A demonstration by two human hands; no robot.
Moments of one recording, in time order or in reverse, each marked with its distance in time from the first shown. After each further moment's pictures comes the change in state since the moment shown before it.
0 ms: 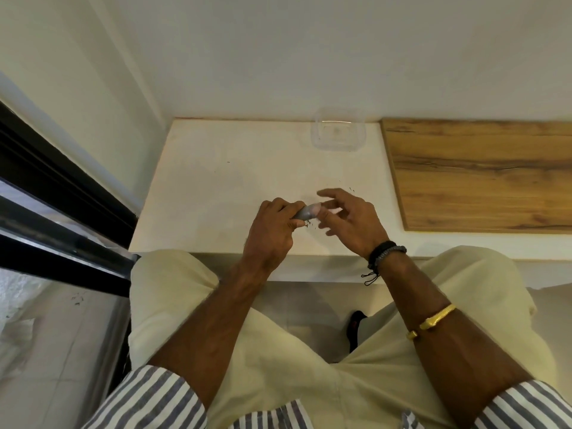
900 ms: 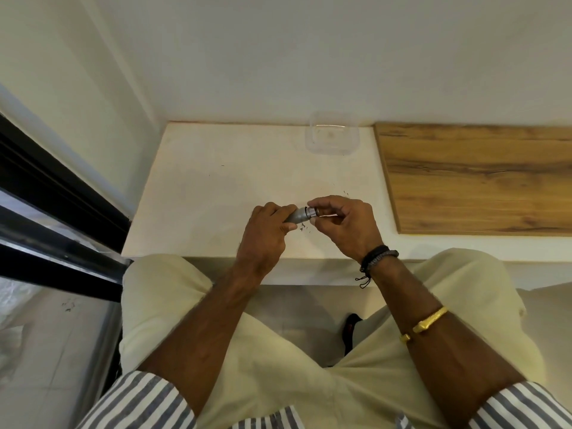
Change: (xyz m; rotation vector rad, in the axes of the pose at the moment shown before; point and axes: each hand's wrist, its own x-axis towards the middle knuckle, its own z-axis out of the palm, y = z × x) left_hand -0.001 -0.001 -0.002 0.014 -0.038 -0.038; right_hand -0.003 -0.003 0.002 -0.022 0.120 -0.137
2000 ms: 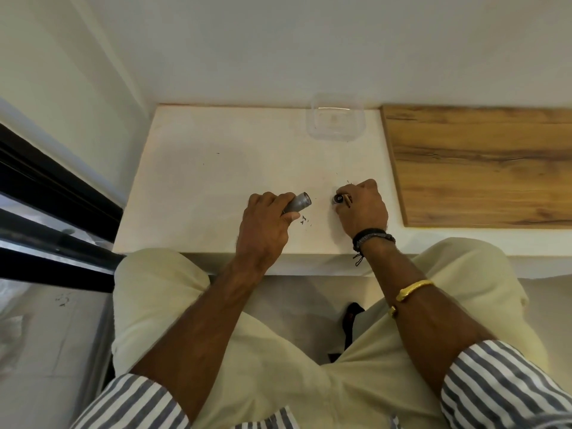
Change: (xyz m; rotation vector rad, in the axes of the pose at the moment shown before) left_hand 0.008 0.006 -0.002 -0.042 -0.007 -0.114; right_hand 0.036 0.061 0.013 -0.451 0.079 0.390
